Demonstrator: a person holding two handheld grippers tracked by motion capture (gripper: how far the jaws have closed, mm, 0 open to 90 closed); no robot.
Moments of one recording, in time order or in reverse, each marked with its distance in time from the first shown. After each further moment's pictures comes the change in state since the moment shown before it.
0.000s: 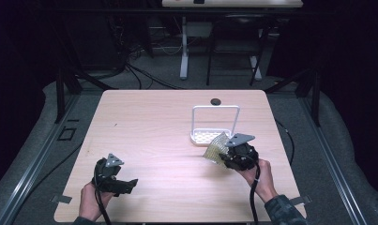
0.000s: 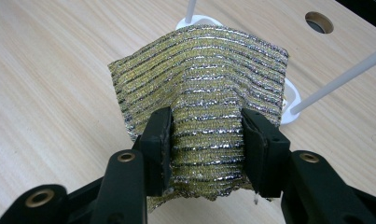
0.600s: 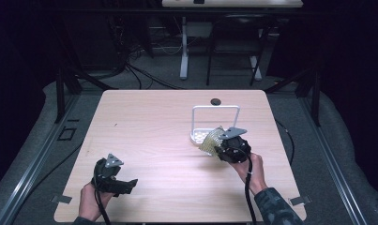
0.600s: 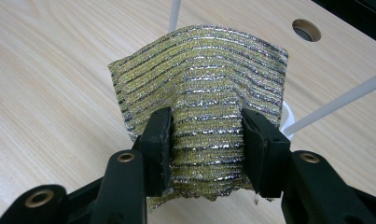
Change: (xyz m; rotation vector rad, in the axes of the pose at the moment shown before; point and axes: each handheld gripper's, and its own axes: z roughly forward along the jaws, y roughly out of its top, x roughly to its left) left arm 0.000 -0.001 -0.001 0.000 0.002 0.003; right arm -0.002 0.017 0.023 -0.011 -0.056 0.038
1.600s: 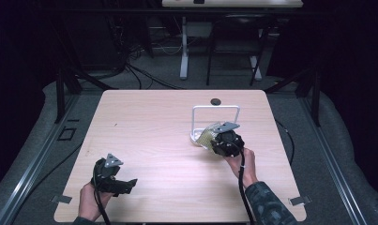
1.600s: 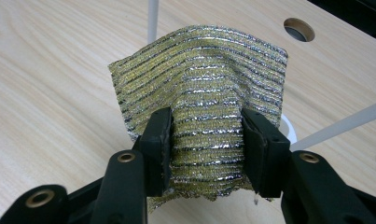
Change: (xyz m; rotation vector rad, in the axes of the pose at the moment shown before) left arm 0.001 0.000 -0.001 -0.005 0.004 -0.001; right arm -0.002 0.012 0.029 0.003 -0.047 0.057
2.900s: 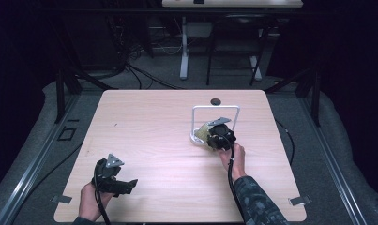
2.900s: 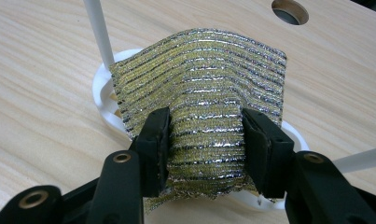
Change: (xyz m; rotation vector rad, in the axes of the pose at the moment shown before) left arm -0.001 0.000 0.002 0.012 0.000 0.003; right arm -0.002 0.009 0.049 0.039 -0.085 0.114
